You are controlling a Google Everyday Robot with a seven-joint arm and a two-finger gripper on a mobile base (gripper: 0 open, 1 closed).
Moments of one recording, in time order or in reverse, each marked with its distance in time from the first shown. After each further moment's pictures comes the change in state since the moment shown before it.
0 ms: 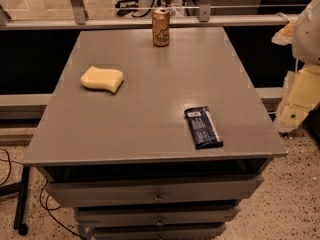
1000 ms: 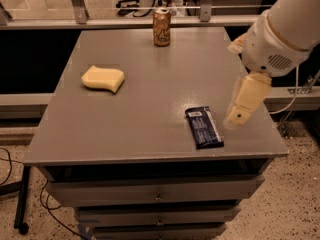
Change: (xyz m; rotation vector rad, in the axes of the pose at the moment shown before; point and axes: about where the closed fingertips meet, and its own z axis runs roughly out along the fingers) arm -0.062 -0.004 0.050 -0.041 -0.152 -0.034
